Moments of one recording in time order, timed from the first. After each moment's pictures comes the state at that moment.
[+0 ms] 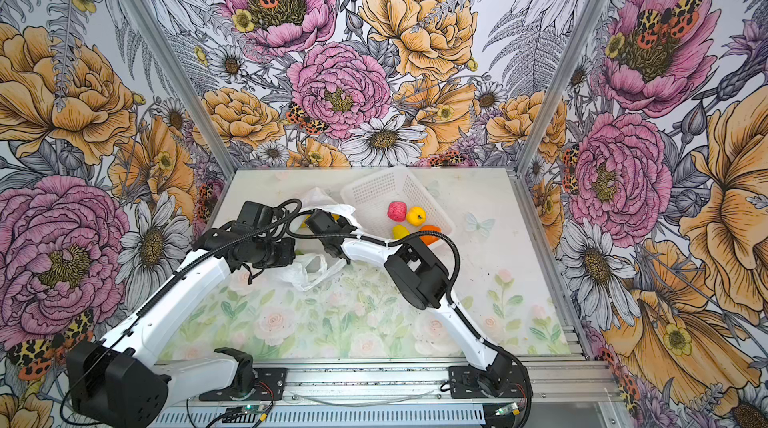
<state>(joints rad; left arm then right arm) -0.29 1.20 1.04 -0.91 0.11 -0.34 0.88 2.42 1.90 -0.34 0.50 -0.04</state>
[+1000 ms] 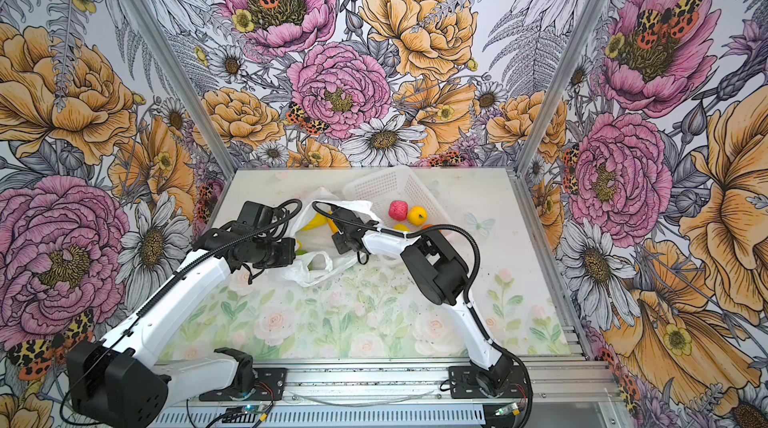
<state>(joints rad) -0.29 1.20 1.04 -0.91 0.11 -0.34 0.77 2.23 1.60 -0.26 0.07 0.21</state>
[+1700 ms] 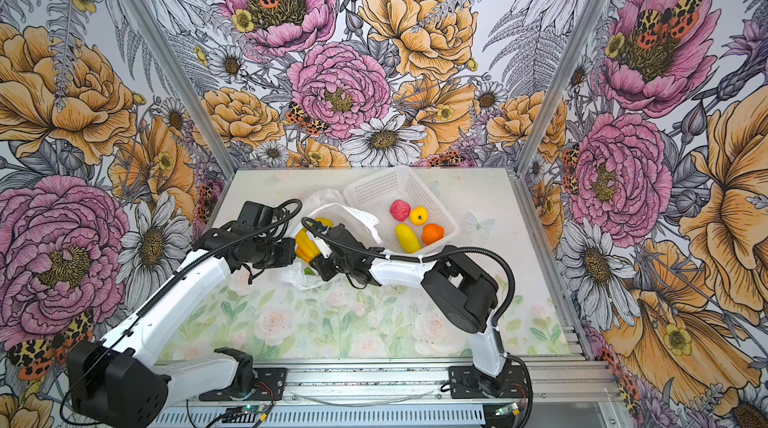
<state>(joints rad) -0.29 1.20 1.04 -0.91 0.11 -0.34 0.96 1.93 1.23 0.07 -0.18 0.23</state>
